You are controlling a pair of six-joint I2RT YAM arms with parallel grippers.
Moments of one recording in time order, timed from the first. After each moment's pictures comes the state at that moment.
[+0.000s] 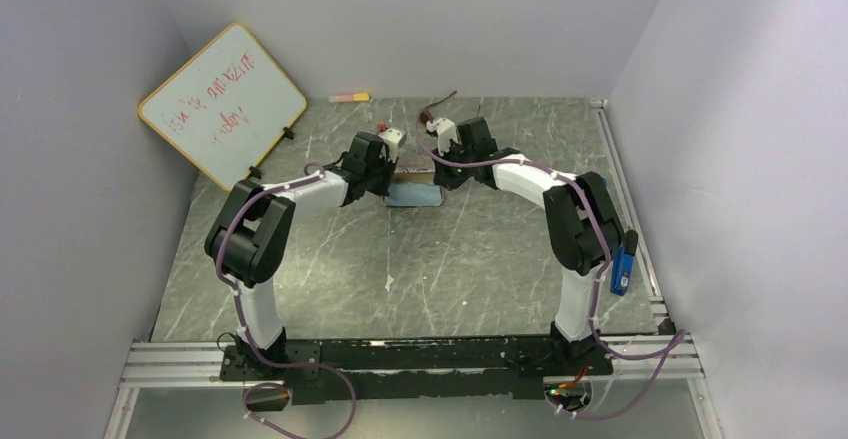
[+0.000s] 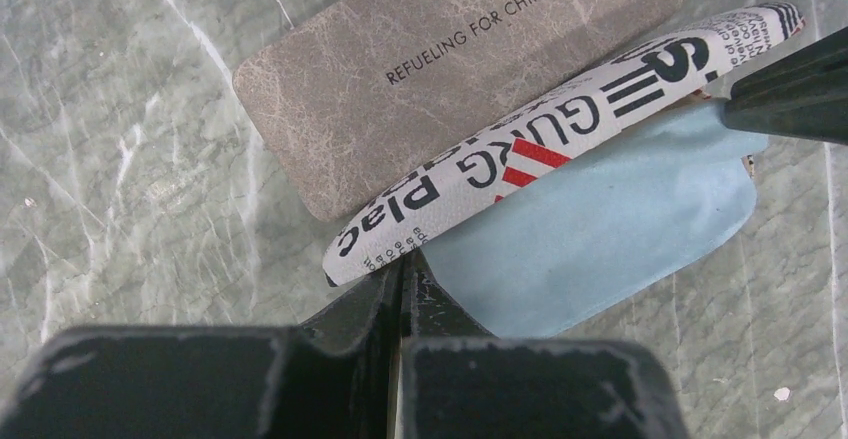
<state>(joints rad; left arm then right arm) -0.50 1.86 1.16 0.00 0.02 -0.06 0.45 1.92 1.30 -0.14 -0.37 -0.15</state>
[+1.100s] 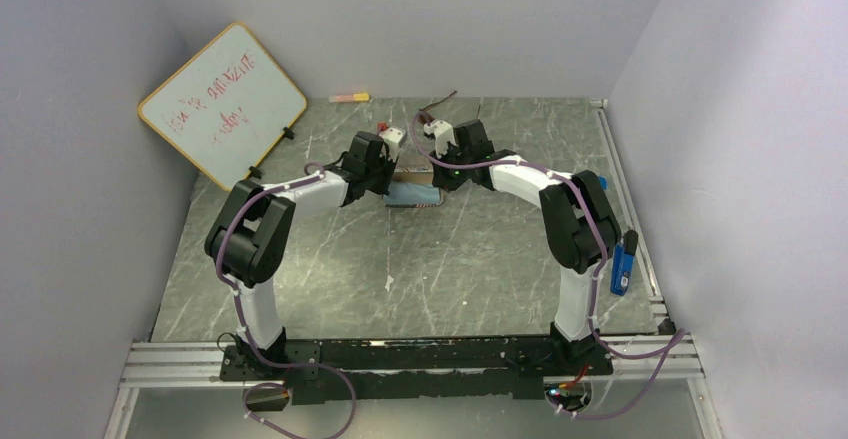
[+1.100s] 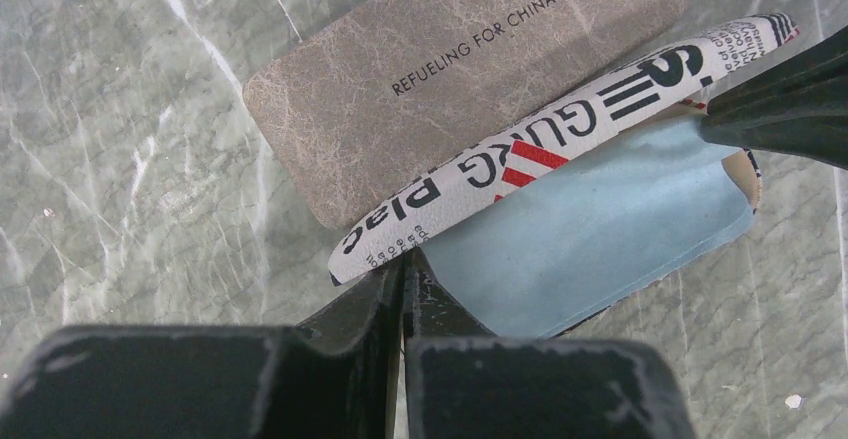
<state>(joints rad) -0.50 1.86 1.16 0.02 0.01 -0.04 0.46 1.95 1.30 -0.13 -0.35 -0.15</state>
